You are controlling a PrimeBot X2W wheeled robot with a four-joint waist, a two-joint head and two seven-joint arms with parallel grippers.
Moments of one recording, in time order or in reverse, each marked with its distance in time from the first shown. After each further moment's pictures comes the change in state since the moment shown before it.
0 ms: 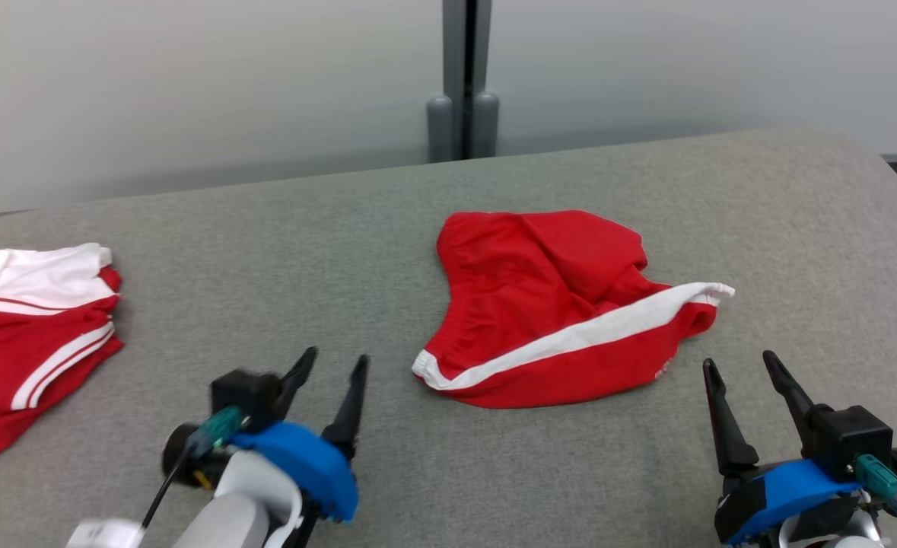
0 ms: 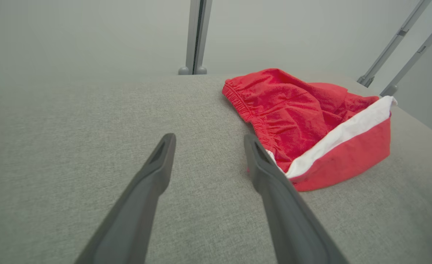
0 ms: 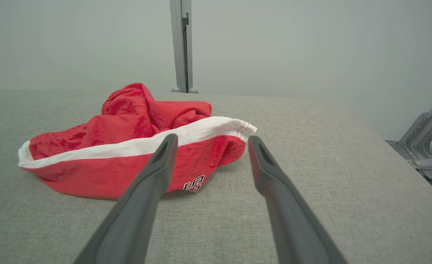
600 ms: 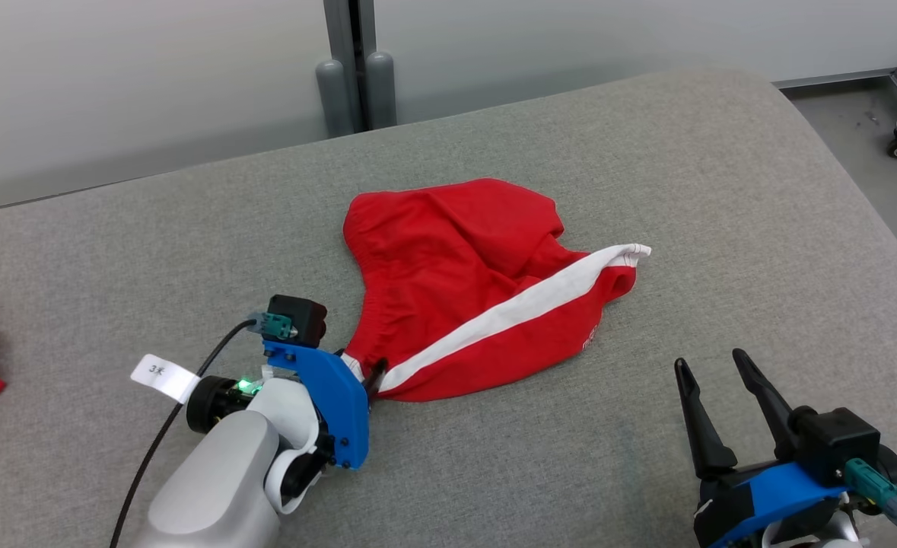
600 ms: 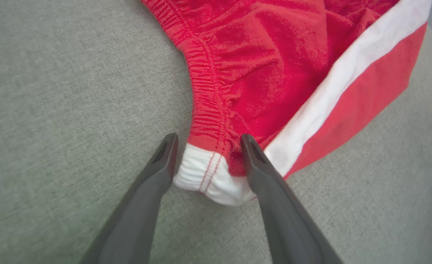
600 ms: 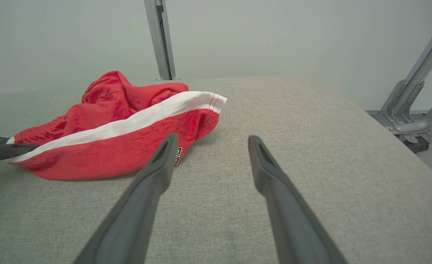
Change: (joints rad) left arm -0.285 -0.063 -0.100 0.321 -0.099 -0.101 0.402; right arm 0.019 0.000 0.073 -0.058 0.077 0.000 0.014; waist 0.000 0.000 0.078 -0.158
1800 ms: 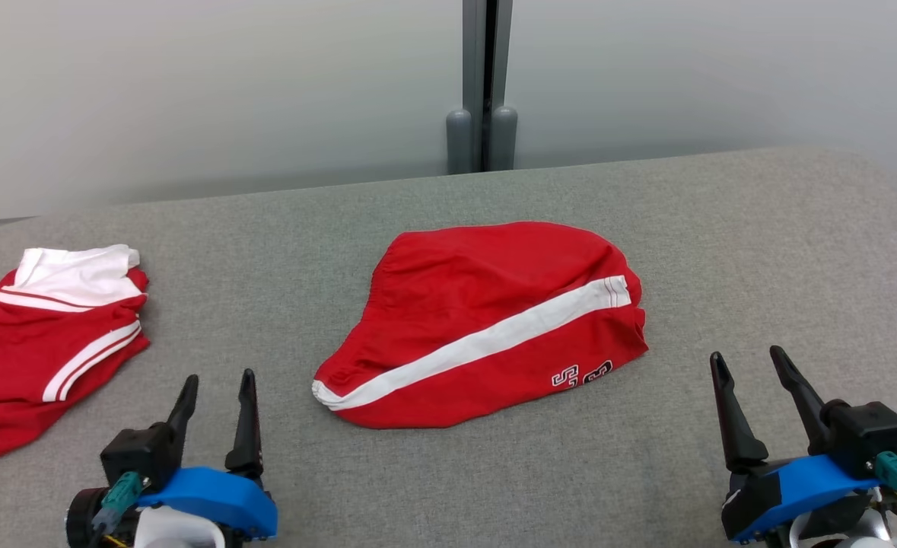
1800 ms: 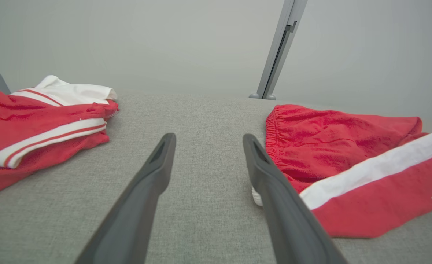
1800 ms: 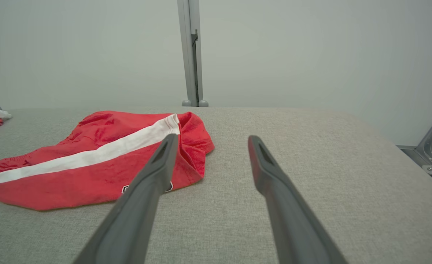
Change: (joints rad) left arm 0.354 0.072 0.247 -0.229 0.099 0.196 -0.600; right arm 0.000 0.000 -0.072 -0.015 -0.015 0.000 0.032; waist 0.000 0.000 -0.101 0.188
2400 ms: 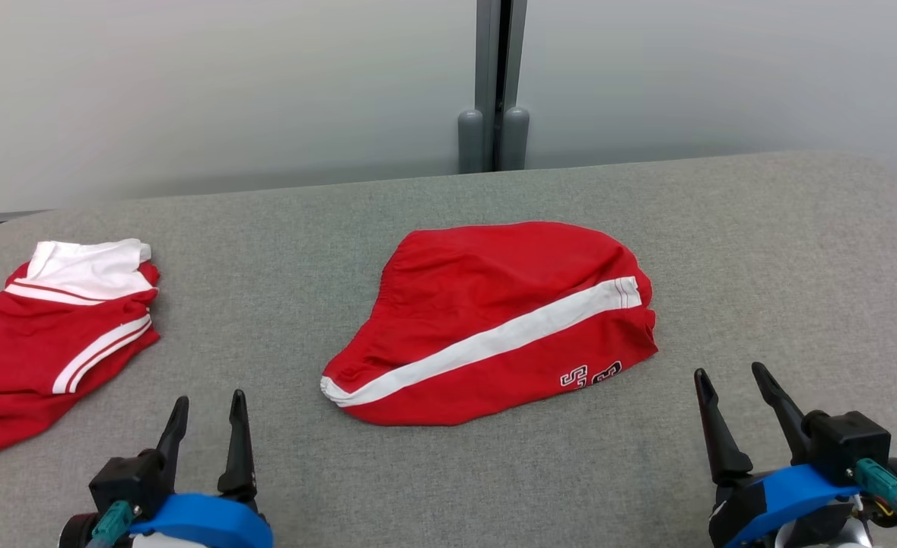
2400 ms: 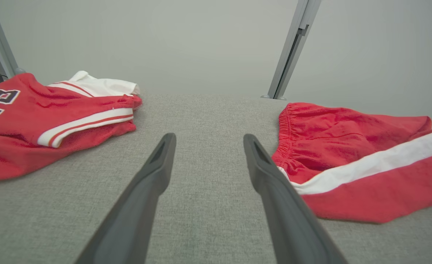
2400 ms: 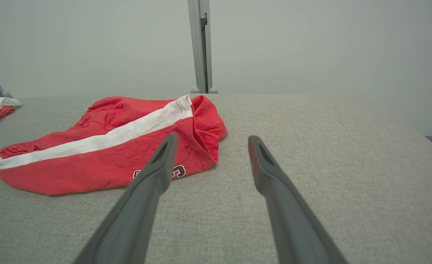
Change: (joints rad) left arm 0.109 -0.016 0.092 -0.088 0.068 -0.025 0.000; right arm 0.001 0.000 0.022 0.067 0.014 0.000 -0.018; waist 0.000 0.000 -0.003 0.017
